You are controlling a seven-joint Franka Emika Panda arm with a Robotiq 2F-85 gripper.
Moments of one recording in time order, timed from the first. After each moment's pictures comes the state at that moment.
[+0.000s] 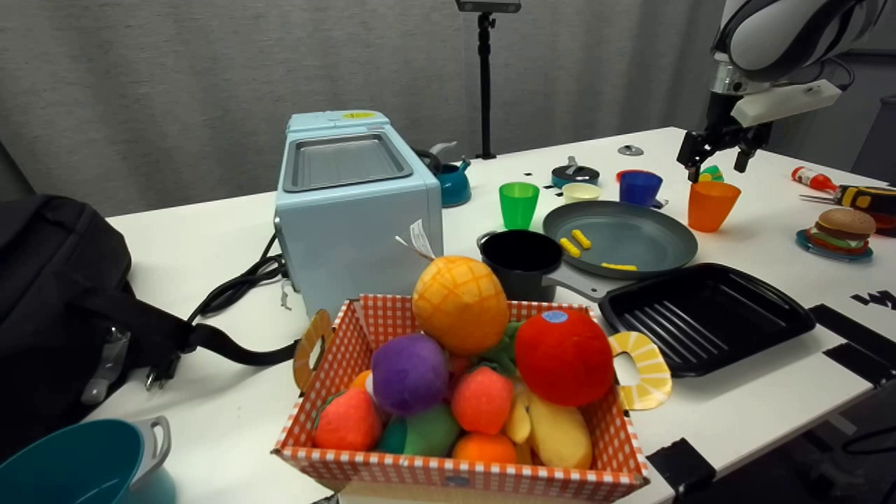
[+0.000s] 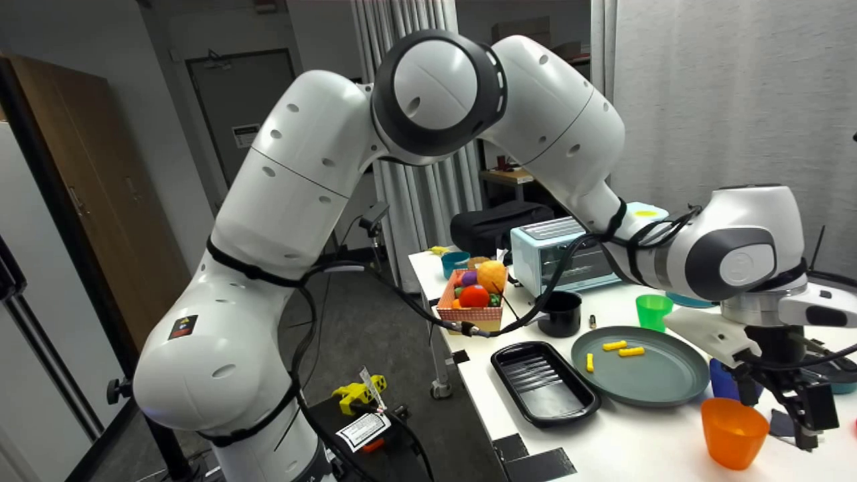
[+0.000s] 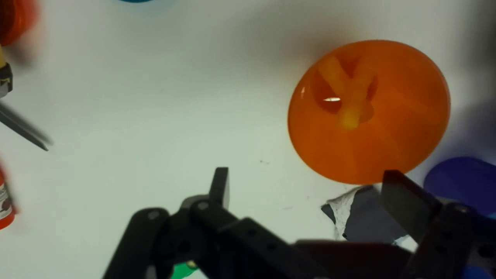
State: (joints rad) arm -0.18 0.69 -0.24 -1.72 -0.08 2.48 0.25
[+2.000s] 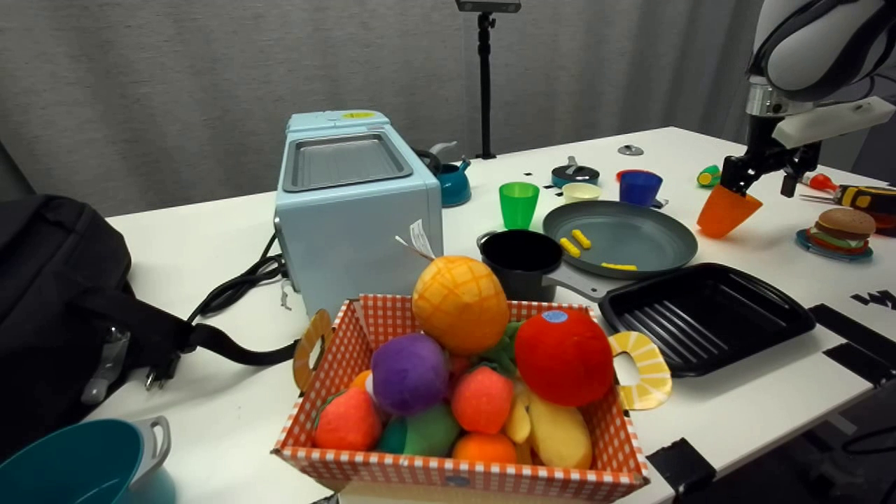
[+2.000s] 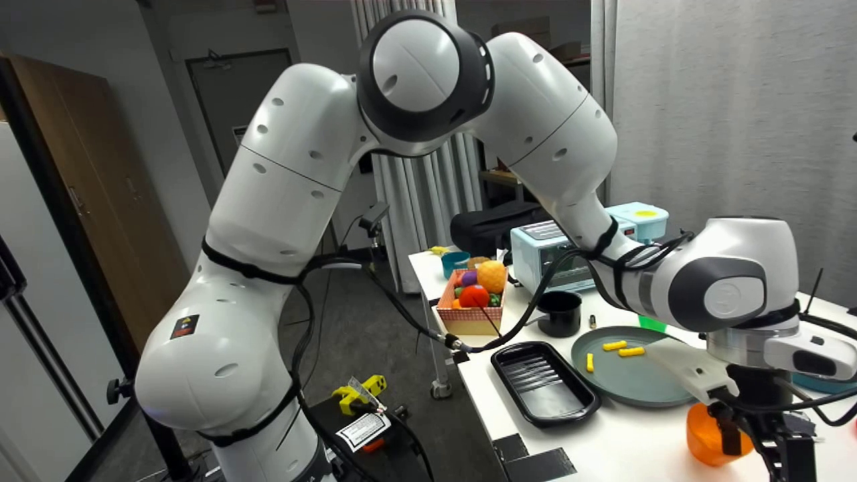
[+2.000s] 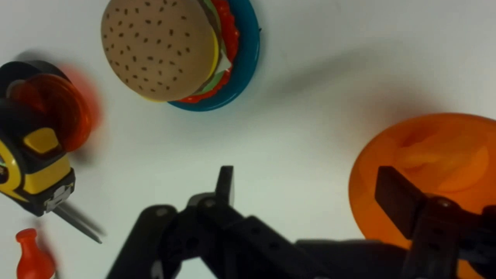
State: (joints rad) arm -0.17 0.64 -0.30 -1.89 -0.09 2.48 0.27
